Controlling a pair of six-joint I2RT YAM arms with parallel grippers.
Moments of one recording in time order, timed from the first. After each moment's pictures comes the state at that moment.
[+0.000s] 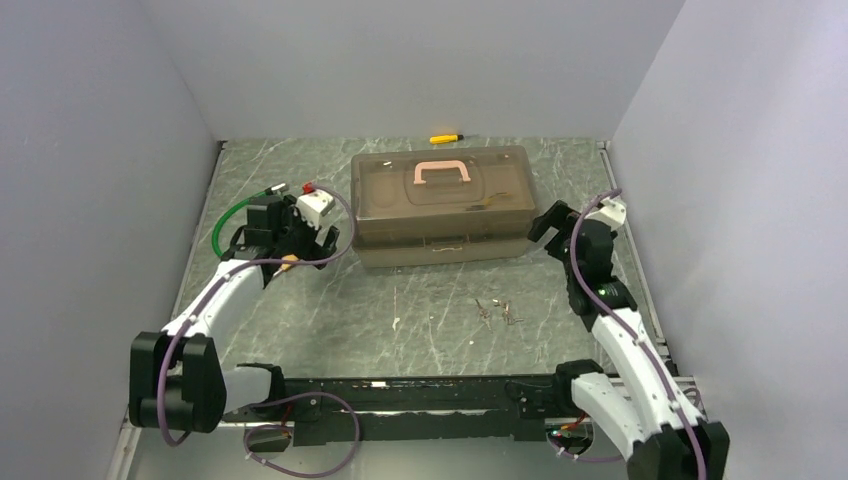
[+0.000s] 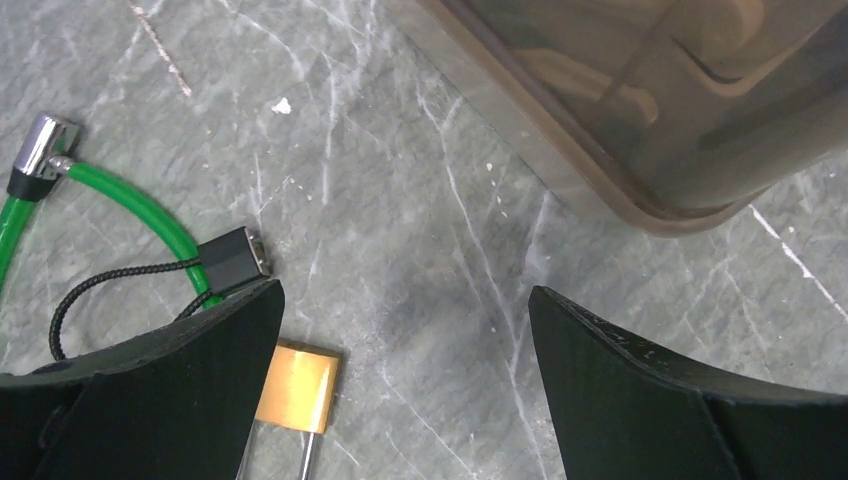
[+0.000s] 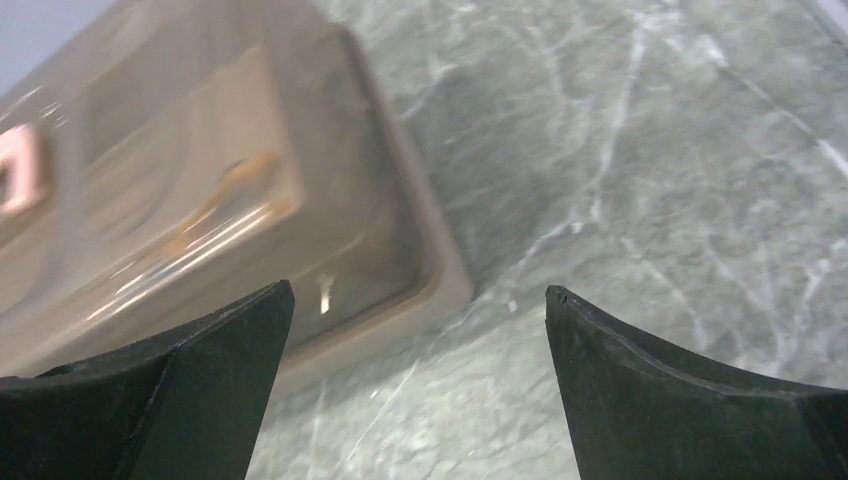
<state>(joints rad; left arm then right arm) -0.08 1.20 0.73 -0.15 0.37 0.40 0.11 0.87 0.61 -0.12 0.26 0.54</state>
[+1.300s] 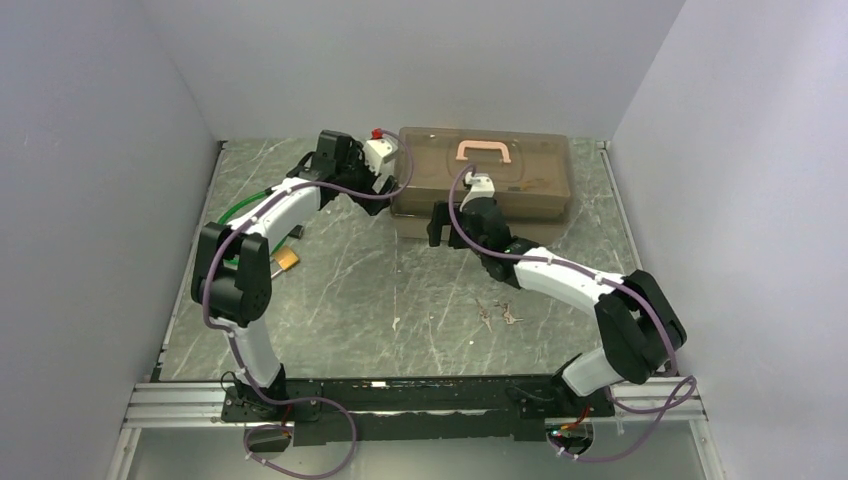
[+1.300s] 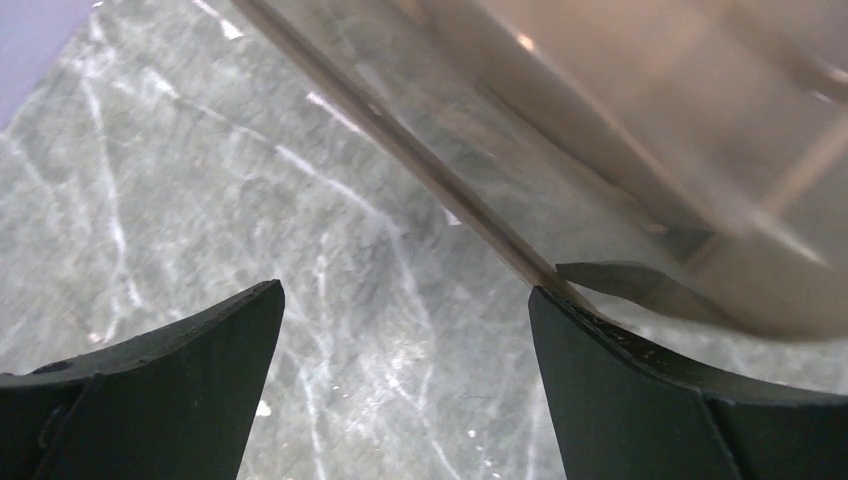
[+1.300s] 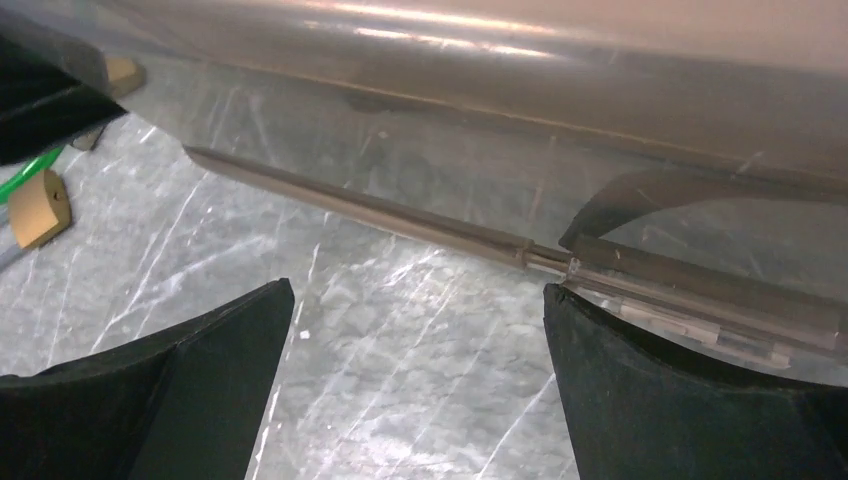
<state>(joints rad) -0.33 1.83 1.43 -0.28 0.35 0.42 0.66 1.48 0.85 0.15 0.23 0.43</state>
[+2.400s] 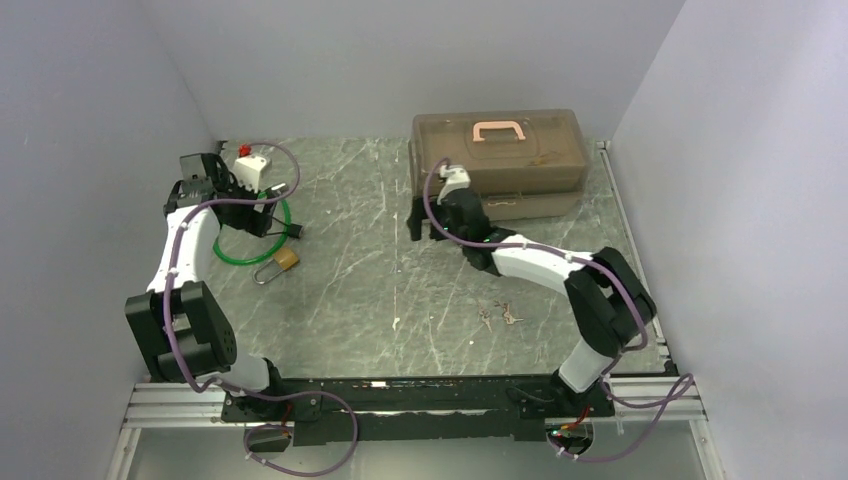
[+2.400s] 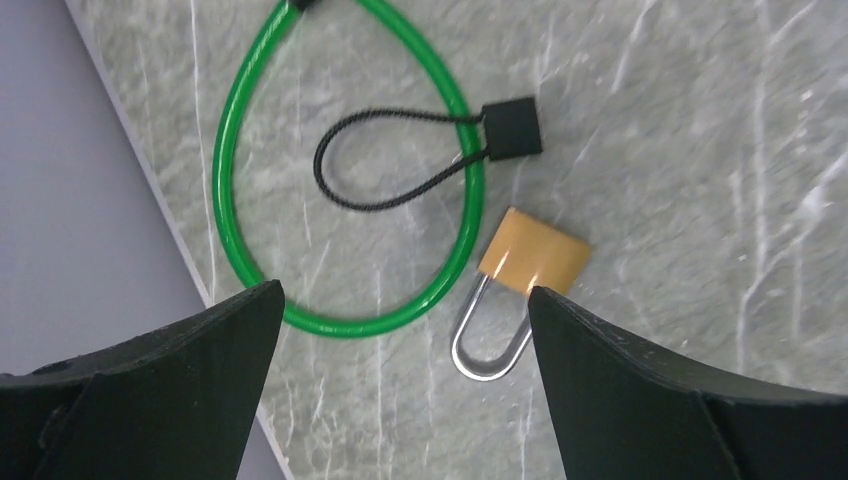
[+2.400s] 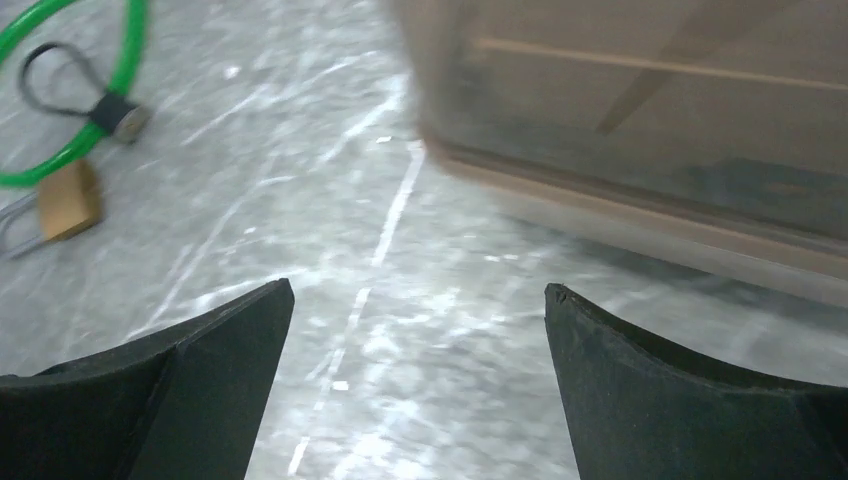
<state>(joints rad) 0.25 1.47 1.22 -0.60 0.31 0.58 0.62 1.64 0.97 0.23 0.15 0.37</state>
